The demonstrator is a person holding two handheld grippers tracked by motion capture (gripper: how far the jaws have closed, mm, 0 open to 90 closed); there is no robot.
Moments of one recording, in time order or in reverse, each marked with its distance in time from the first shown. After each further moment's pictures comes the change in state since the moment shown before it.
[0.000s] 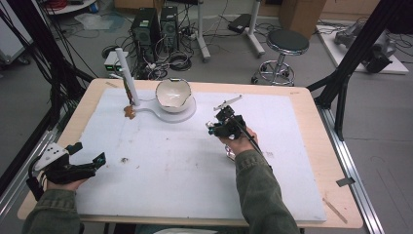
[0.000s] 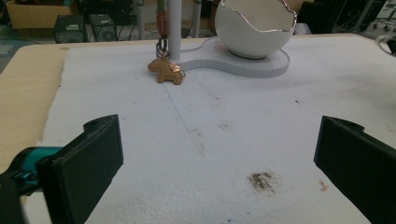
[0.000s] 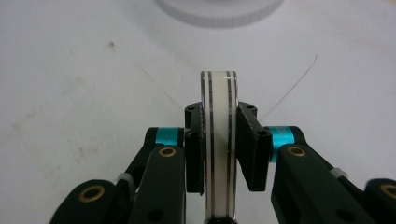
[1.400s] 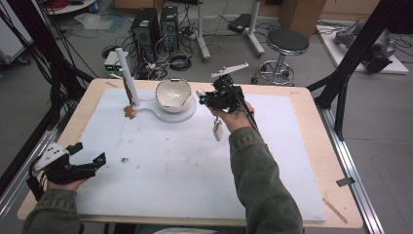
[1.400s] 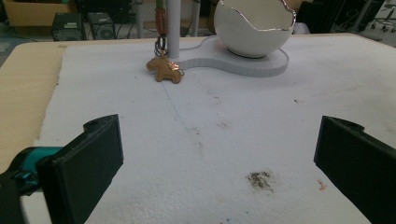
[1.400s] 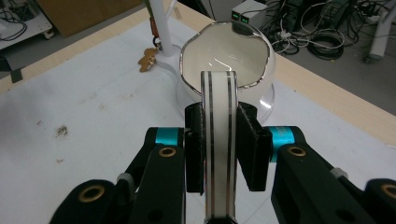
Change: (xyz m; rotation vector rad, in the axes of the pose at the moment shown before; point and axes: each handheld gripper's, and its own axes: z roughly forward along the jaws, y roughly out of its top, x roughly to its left) left arm 0.000 0.000 0.001 0.004 -0.006 -0.005; right arm 0.011 0.078 -0.057 -0.214 0.022 -0.008
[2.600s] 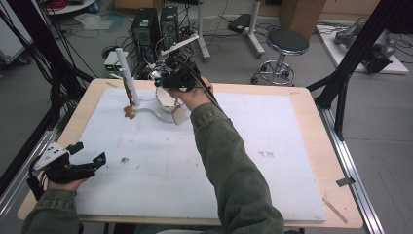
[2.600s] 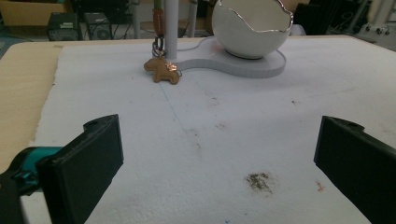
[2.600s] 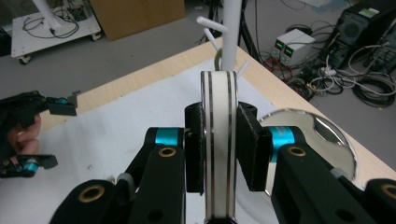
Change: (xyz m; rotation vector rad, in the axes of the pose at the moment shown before) left arm 0.002 0.000 0.001 -0.004 -0.014 -0.005; right arm 0.062 0.092 0.049 -0.028 0.148 -0.120
